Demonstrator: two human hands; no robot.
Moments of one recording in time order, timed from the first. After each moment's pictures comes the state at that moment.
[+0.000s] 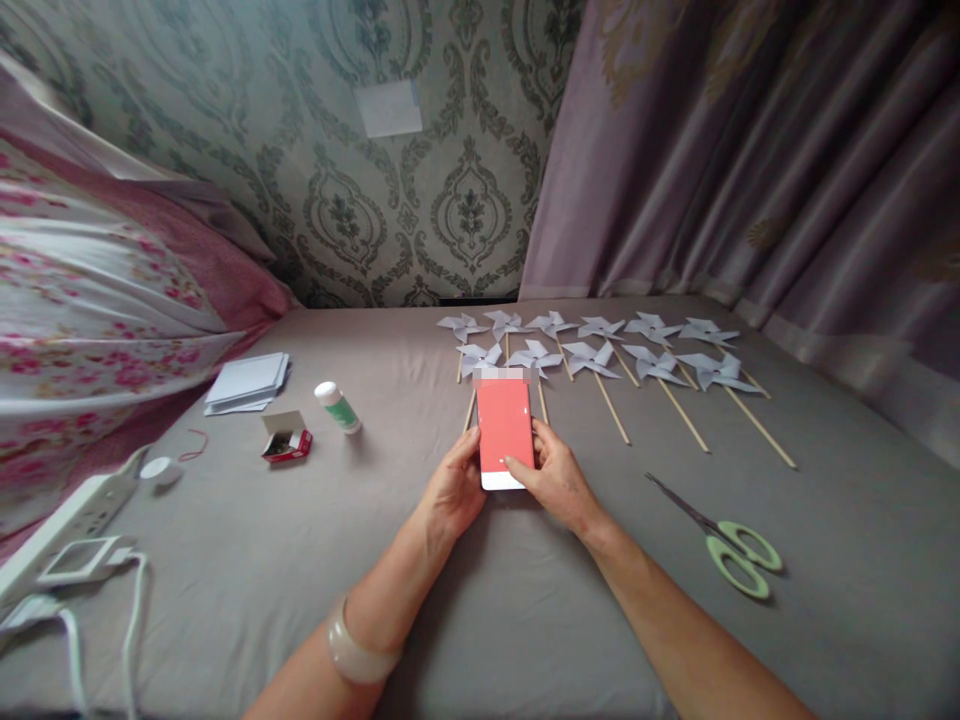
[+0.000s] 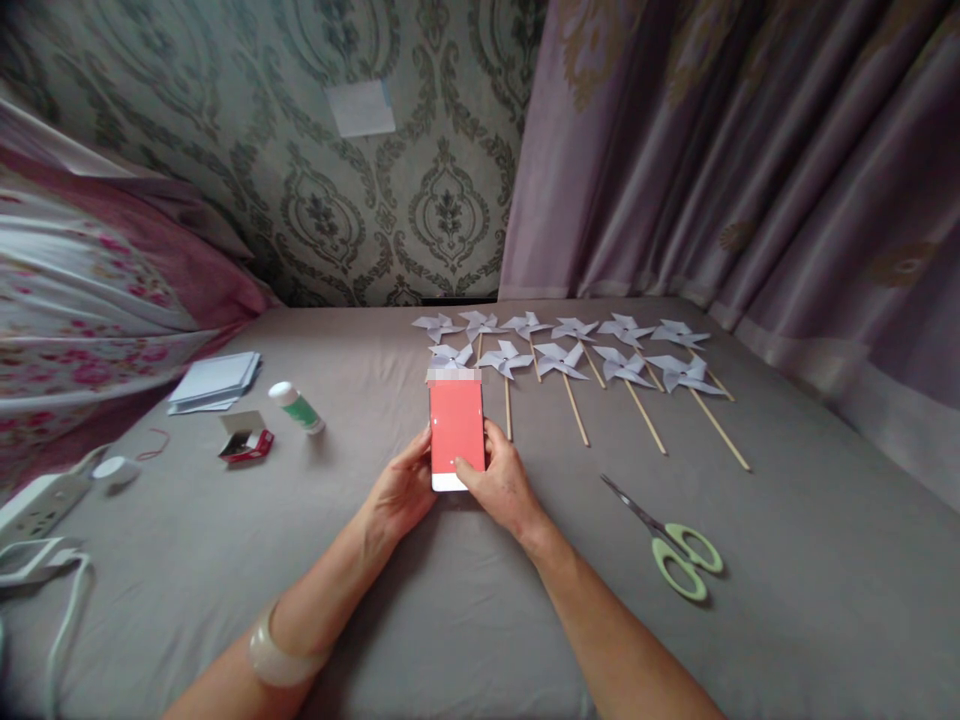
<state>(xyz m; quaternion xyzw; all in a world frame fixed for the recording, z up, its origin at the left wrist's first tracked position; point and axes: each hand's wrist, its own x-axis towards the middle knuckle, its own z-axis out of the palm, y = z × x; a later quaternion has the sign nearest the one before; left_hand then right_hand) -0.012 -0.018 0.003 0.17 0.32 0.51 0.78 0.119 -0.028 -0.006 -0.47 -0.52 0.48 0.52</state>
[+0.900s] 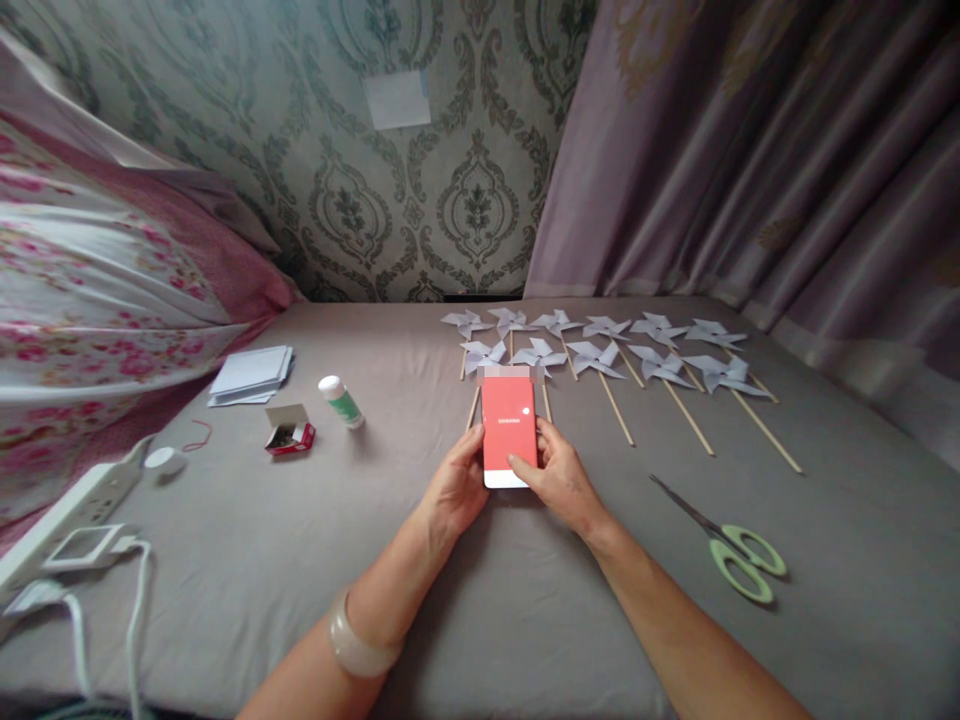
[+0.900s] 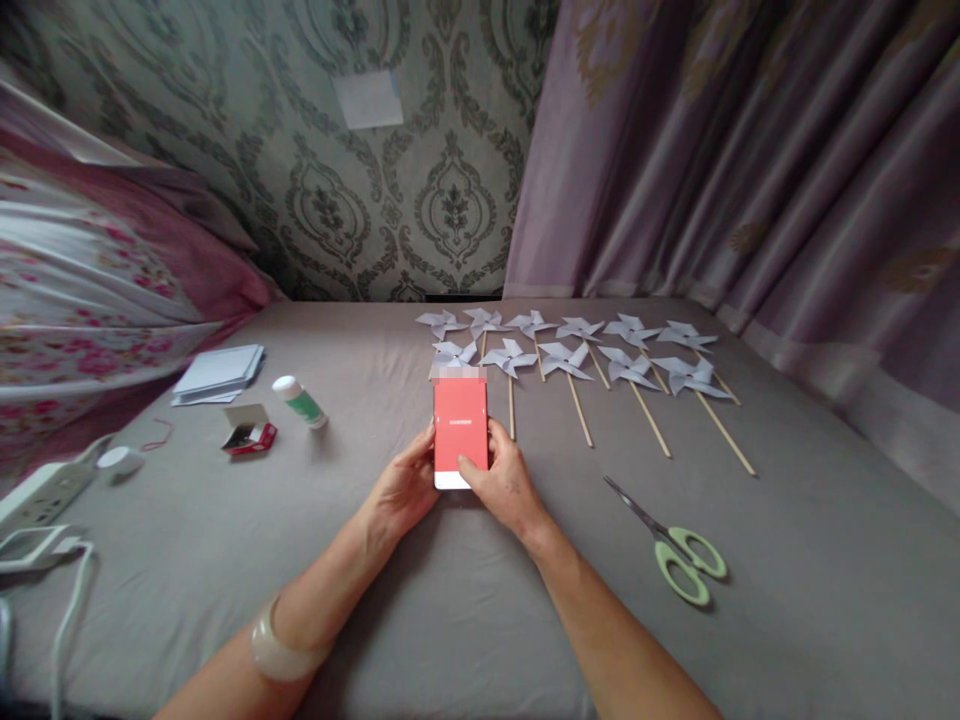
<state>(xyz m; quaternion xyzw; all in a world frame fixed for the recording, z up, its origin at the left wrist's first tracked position) -0.011 -0.018 0.001 0.17 0.31 0.52 0.78 0.119 -0.027 -0.008 -0.49 -0.52 0.48 0.51</state>
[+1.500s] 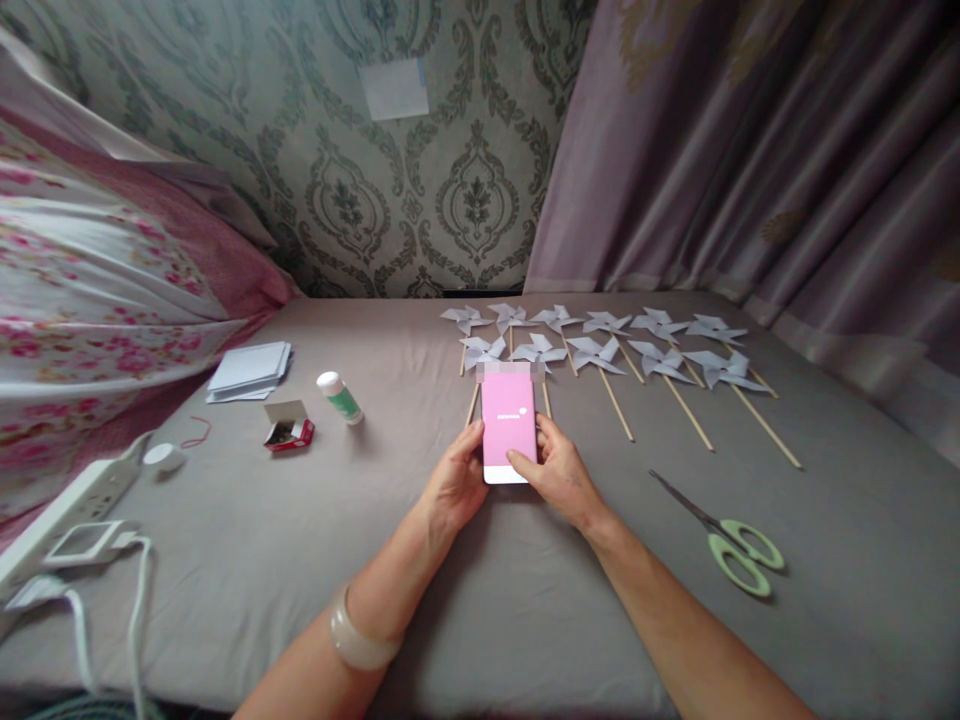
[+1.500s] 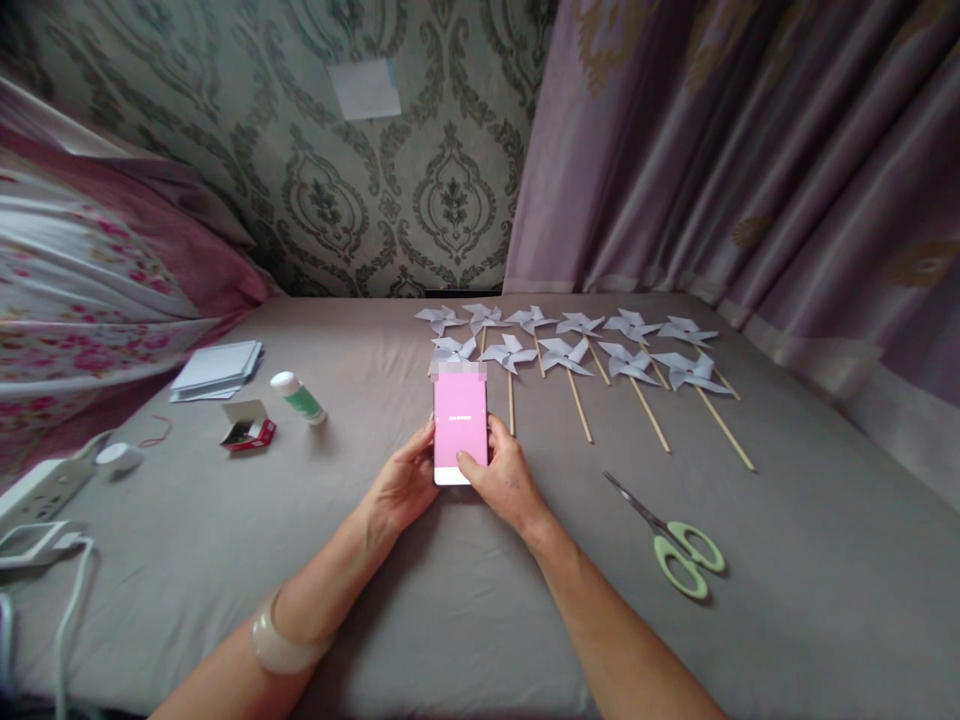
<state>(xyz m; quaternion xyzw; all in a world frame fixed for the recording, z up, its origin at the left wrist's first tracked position) -0.011 -0.018 0.003 0.16 0.32 0.51 0.78 0.120 -0.026 -0.013 -0.49 -0.52 0.47 0.51</state>
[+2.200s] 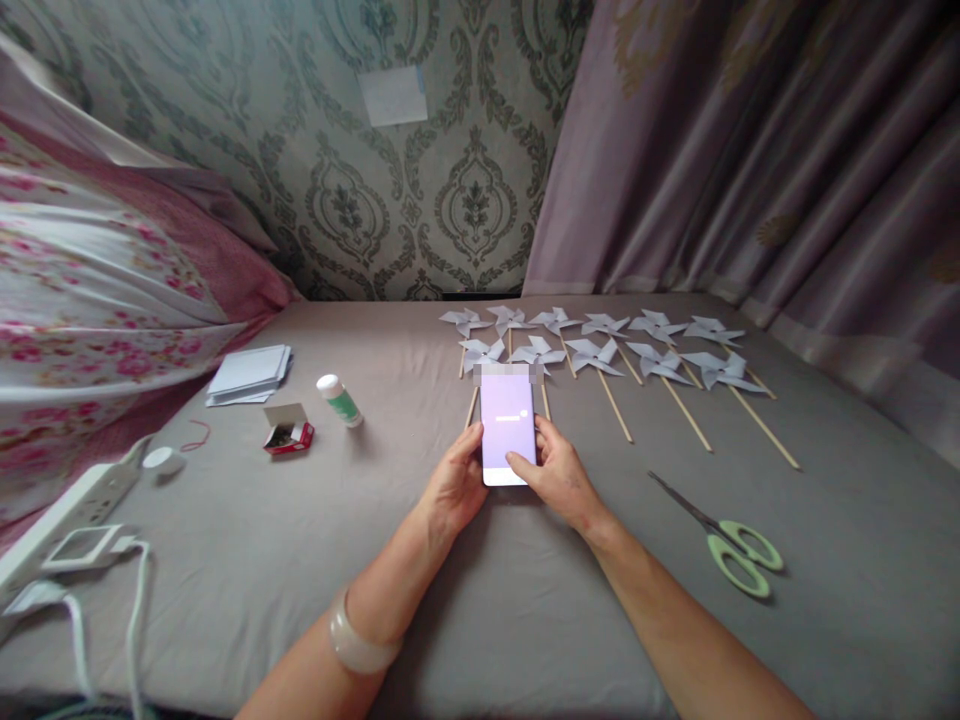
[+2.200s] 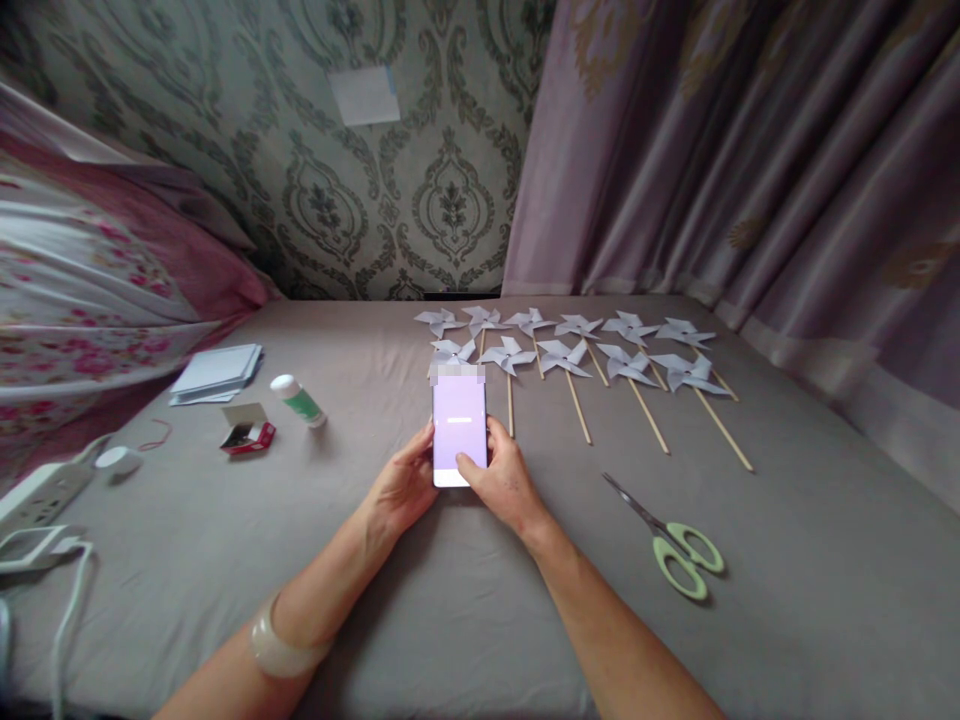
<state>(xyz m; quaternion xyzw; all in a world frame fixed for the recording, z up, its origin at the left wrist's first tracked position) -0.012 -0.018 0.003 0.15 0.33 0.51 0.78 0.120 -0.026 -0.014 -0.49 -0.52 0.48 0.51</state>
